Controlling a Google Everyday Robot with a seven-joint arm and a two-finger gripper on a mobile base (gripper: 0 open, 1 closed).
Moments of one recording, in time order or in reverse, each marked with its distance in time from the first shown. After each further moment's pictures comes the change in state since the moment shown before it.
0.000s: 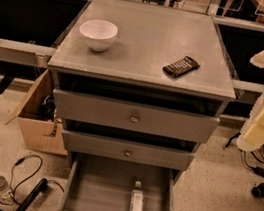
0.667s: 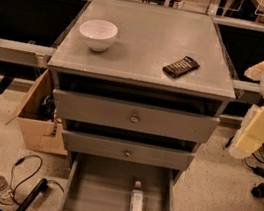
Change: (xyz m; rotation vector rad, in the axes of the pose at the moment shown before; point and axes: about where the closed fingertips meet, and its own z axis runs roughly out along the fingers) arm 0.011 0.001 0.029 -0.016 0.014 0.023
